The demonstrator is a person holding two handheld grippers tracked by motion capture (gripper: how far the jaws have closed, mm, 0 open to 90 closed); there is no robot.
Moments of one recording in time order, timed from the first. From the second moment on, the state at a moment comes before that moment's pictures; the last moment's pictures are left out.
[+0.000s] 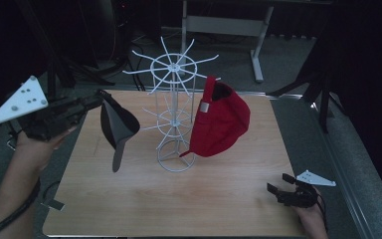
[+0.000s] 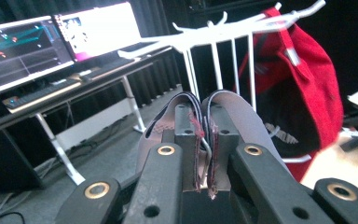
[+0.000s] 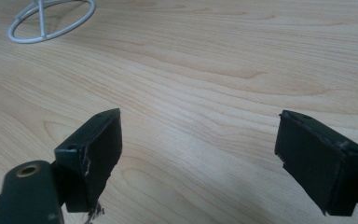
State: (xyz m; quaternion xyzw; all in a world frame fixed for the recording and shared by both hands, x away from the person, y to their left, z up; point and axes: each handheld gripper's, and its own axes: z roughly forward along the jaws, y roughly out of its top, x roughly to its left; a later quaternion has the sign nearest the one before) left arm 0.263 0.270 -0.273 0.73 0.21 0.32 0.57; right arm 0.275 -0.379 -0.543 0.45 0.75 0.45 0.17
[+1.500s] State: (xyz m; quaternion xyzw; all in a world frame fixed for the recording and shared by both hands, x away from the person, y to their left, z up) left arm 0.304 0.235 -0.240 0.74 0.14 0.23 0.61; right arm 0.276 -0.379 -0.544 0.45 0.76 0.44 0.17
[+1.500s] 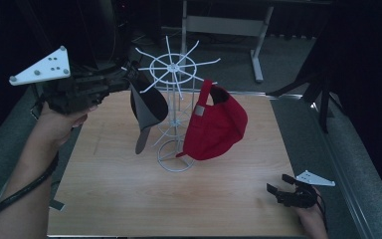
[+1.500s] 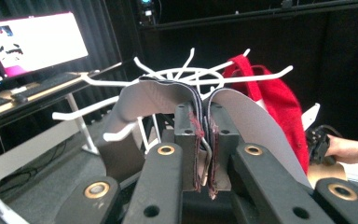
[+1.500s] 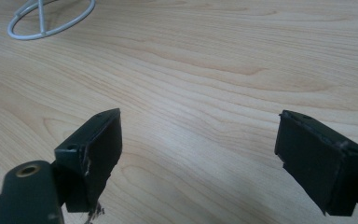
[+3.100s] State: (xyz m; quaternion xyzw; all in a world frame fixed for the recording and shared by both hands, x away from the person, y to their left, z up) left arm 0.287 0.273 -0.315 0.75 0.18 0.20 0.60; right arm 0.275 -0.378 -0.544 0.45 0.76 0.44 0.17
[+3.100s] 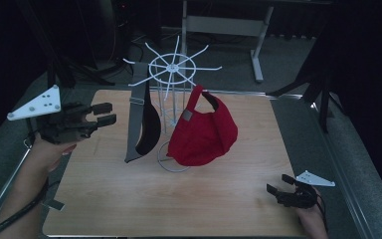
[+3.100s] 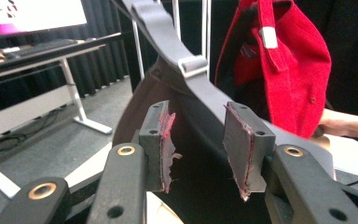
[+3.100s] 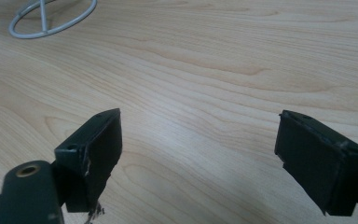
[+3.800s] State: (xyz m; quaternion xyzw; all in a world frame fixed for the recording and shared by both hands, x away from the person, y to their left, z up) left arm 0.281 0.290 -0.390 0.75 0.22 0.18 0.60; right arm 0.275 -0.378 -0.544 0.45 0.76 0.44 0.17
